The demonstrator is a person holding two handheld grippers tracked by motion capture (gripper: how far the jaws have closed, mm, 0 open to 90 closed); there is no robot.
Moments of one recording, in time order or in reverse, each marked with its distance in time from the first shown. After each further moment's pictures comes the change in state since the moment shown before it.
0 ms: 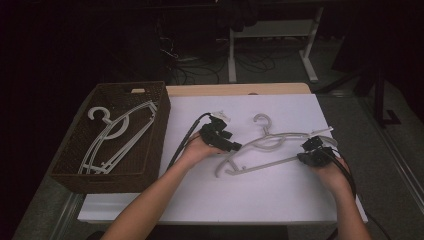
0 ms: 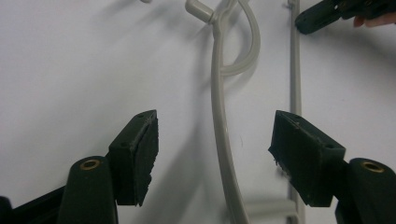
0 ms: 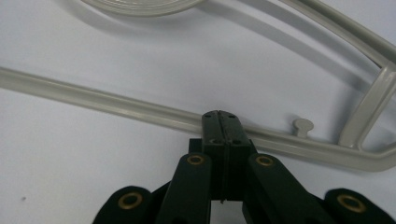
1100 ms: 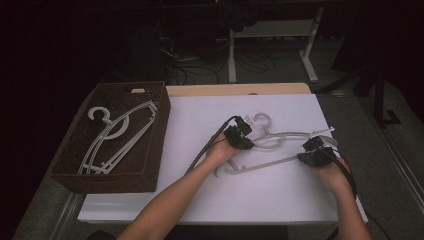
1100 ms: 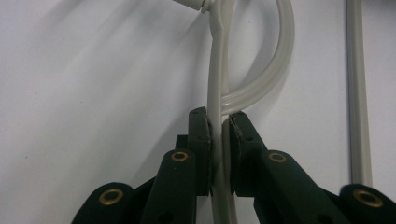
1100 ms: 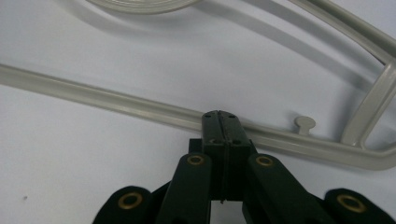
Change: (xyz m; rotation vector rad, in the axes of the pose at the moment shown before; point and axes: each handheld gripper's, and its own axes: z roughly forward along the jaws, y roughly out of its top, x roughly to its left) left arm -0.018 0.025 0.058 0.133 0.122 0.118; right arm -0.002 -0.001 0.000 -0.013 0.016 0.001
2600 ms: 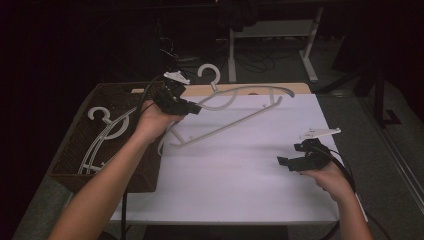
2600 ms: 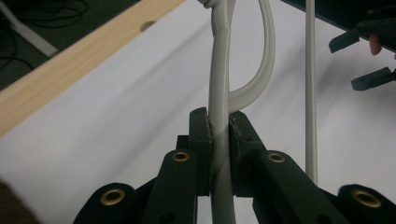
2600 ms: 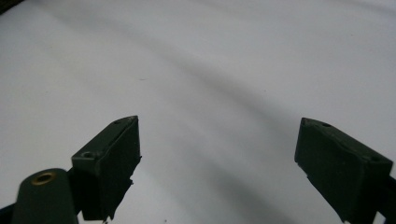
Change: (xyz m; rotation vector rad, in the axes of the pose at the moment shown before) left arm 0.056 -0.027 -0.244 -0.156 0.122 -0.140; right arm 0.030 0.008 -0.033 -0.237 0.236 -0.034
